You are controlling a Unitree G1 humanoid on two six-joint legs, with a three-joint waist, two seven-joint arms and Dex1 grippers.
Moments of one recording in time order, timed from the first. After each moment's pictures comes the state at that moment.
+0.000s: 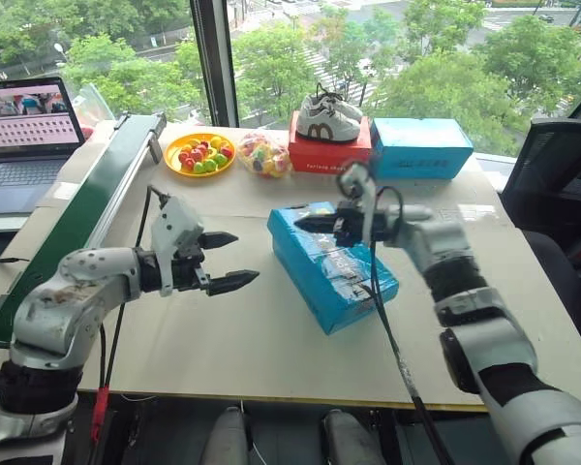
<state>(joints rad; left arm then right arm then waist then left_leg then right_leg) -0.36 0.74 0.10 -0.42 -0.58 0.82 -0.85 -1.04 -0.30 0.19 0.85 0.32 0.36 1.13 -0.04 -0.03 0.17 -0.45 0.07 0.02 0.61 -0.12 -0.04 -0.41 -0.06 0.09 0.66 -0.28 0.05</state>
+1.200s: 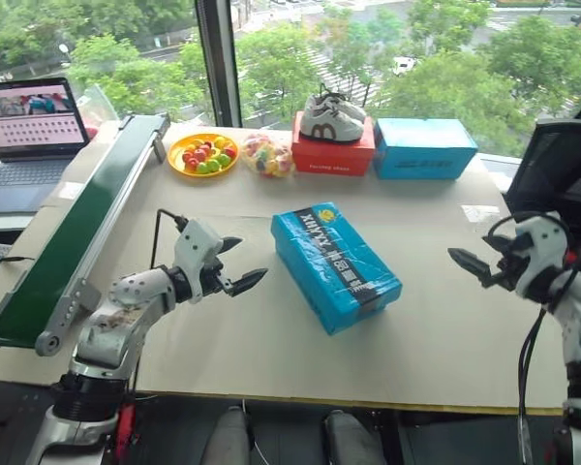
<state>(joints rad) -0.29 0.54 -0.01 -0.23 -0.34 0.46 -0.67 -0.31 -0.69 -0.40 0.26 0.25 0.28 0.70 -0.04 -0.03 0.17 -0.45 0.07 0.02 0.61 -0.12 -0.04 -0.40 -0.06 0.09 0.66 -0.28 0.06</state>
